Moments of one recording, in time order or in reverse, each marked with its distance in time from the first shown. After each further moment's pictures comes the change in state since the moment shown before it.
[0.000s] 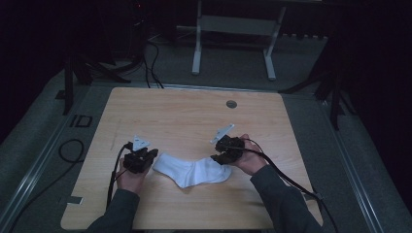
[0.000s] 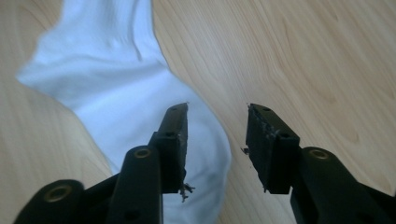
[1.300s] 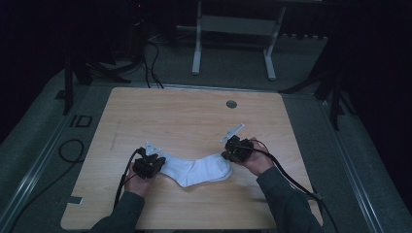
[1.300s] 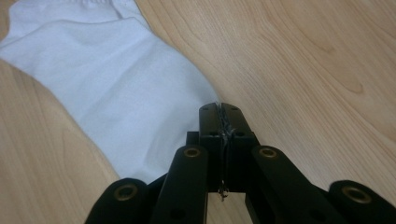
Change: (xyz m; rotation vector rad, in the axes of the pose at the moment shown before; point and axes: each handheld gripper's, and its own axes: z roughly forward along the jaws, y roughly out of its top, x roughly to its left) left arm -0.015 -0.010 0.019 0.097 -0.021 0.036; right arm -0.016 -0.023 -0.002 0.027 0.026 0.081
